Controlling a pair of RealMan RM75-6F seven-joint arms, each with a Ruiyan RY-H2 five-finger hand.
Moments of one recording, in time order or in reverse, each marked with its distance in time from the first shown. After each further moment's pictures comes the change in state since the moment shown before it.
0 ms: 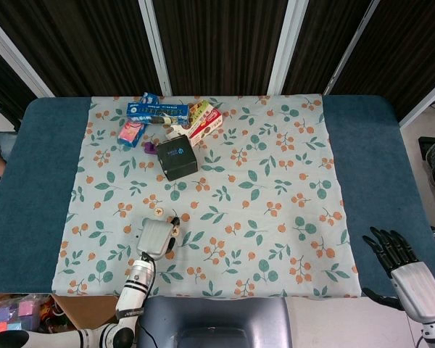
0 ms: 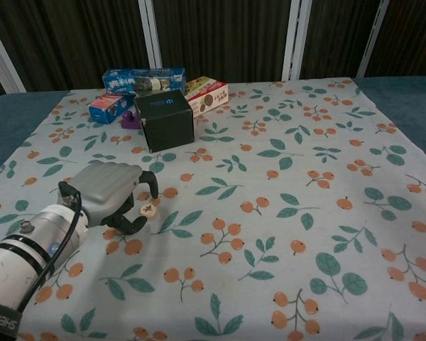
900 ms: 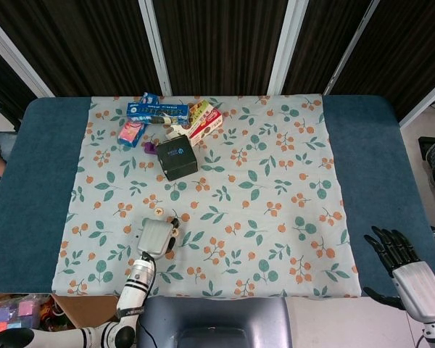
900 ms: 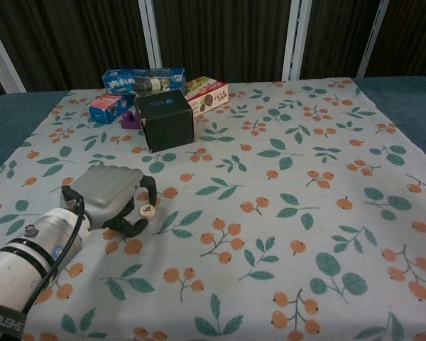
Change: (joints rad) left arm -0.020 -0.018 0.022 0.059 -0.003 0.009 -0.035; right arm -0.001 0.002 0.001 0.000 0.000 0.001 0.001
